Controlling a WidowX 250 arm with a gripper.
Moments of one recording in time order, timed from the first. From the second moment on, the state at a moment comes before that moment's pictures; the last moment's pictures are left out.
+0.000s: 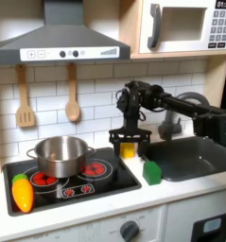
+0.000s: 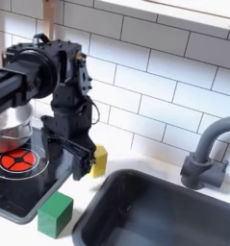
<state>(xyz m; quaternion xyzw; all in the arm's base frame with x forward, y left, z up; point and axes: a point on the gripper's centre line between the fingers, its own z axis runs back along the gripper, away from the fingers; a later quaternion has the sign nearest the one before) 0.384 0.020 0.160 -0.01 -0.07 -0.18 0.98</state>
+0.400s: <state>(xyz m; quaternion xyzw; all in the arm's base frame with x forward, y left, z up) 0.386 0.008 0.160 0.00 -0.07 -0.18 0.98</state>
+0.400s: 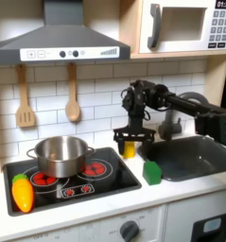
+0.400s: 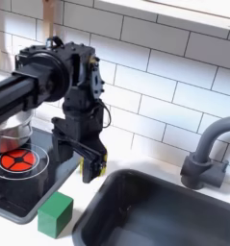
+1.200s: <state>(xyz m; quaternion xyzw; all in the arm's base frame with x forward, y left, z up) 0.408 0.007 0.163 0.00 -0.08 -0.14 0.99</state>
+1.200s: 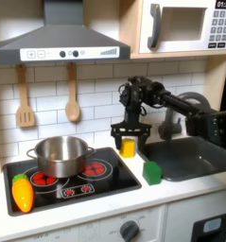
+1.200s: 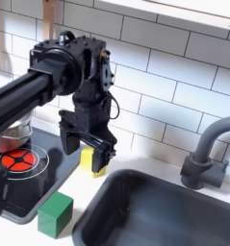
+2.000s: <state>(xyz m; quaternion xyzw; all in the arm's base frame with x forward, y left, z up) 0.419 0.005 0.153 0.00 -0.07 -0.14 0.99</state>
